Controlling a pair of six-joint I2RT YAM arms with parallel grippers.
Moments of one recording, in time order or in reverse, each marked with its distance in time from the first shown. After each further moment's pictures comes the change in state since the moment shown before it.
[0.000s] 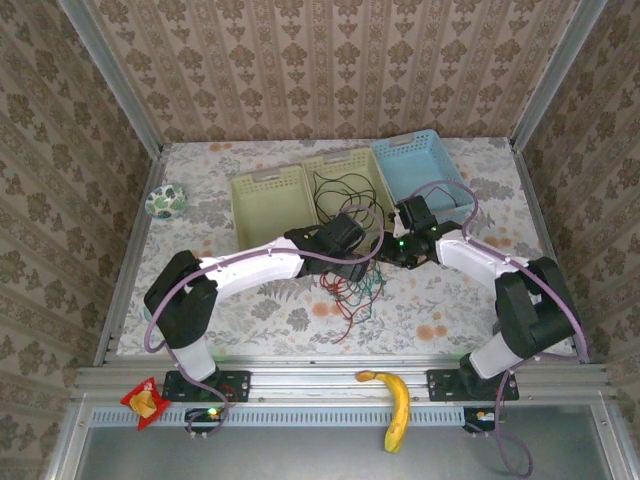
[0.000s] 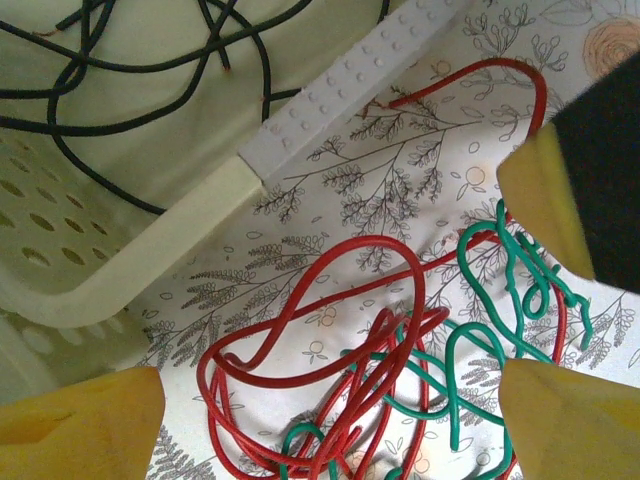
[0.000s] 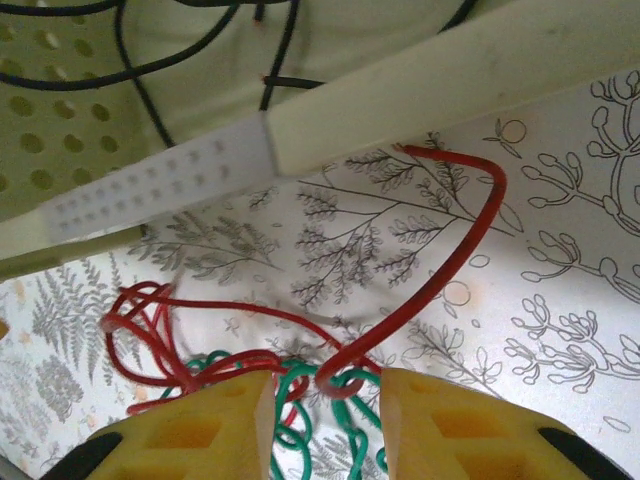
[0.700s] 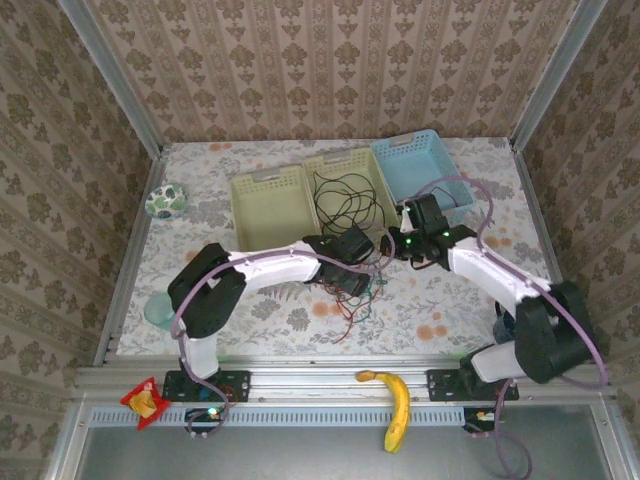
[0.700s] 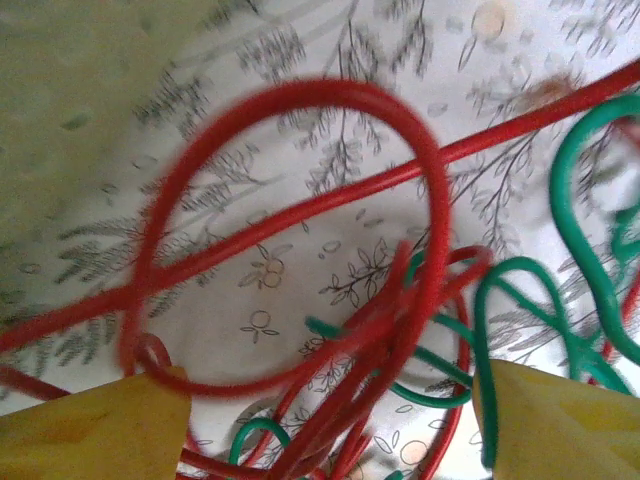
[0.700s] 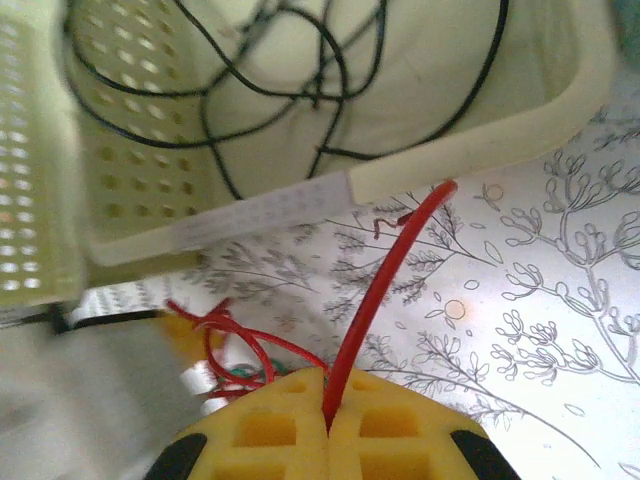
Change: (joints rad) left arm -0.028 0.152 0.017 -0.033 0.064 0.064; right arm -0.014 -0.210 -0.040 0.011 0.063 -0.004
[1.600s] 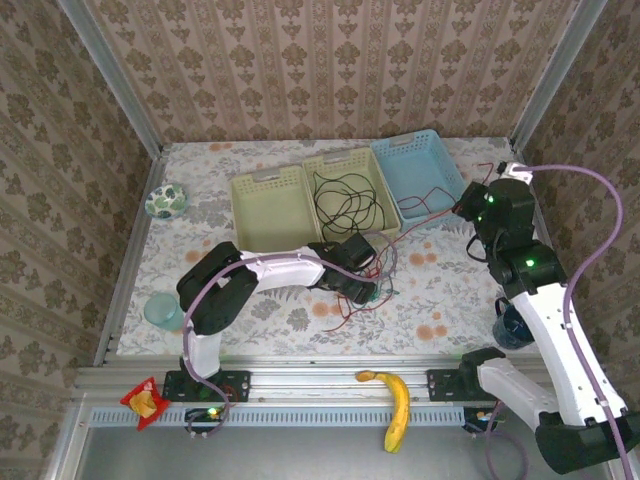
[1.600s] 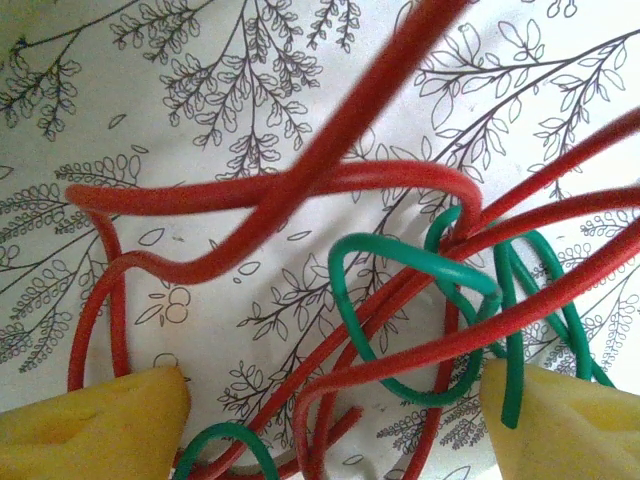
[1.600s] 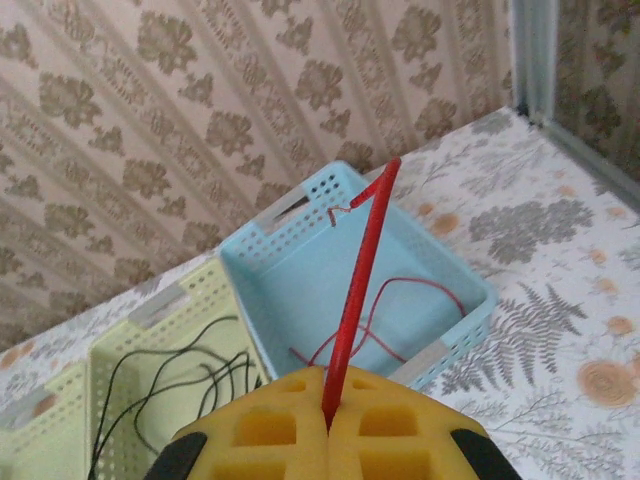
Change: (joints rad) left arm -0.007 0.039 -0.045 0.109 0.064 0.011; right arm -0.186 -0.439 0.198 -0.124 0.571 -0.053
